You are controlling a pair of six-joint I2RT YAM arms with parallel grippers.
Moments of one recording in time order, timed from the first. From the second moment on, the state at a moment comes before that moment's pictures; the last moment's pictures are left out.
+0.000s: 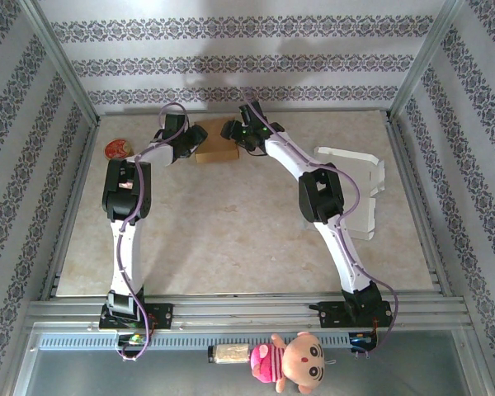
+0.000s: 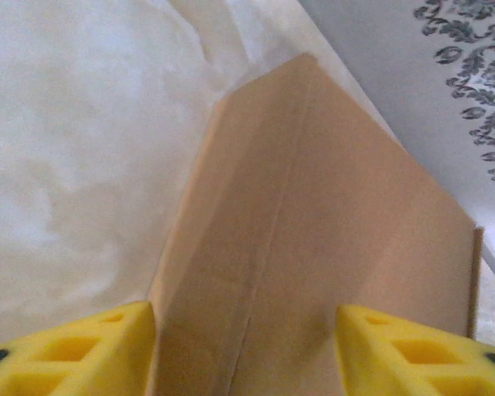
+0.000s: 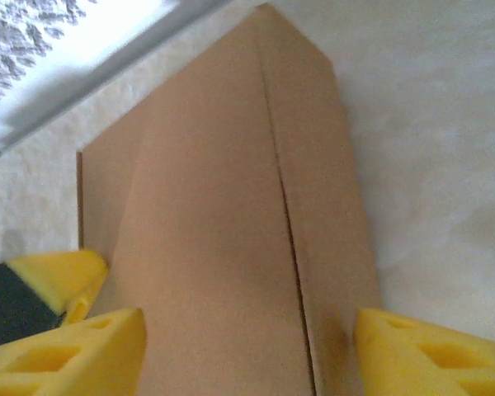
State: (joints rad) left arm -0.11 2.30 1.69 -0.09 0.19 -0.90; right arm 0.47 2.59 2.35 -0.51 -0.18 0.80
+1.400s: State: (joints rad) left arm -0.46 1.09 0.86 -0.26 0.39 -0.48; right arm -0.34 2.20 1.73 -0.93 0.14 0.16
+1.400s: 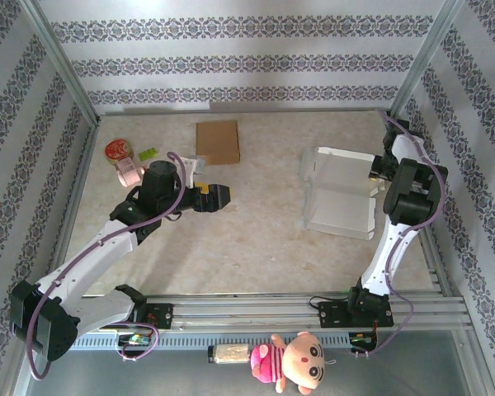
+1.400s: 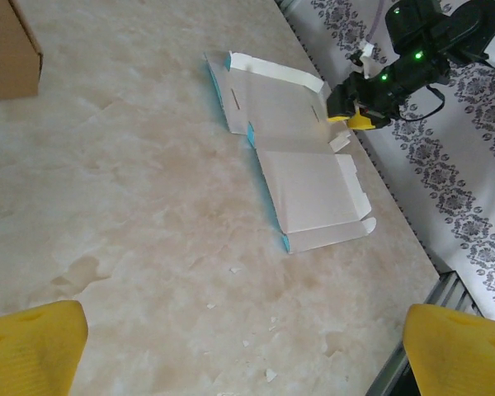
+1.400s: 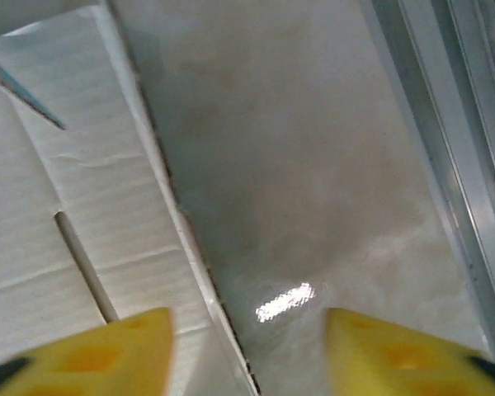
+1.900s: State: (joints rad) left arm -0.46 1.26 1.13 -0.44 0.31 -0.46; right arm -0.10 1.75 1.55 -0.86 0.13 0.08
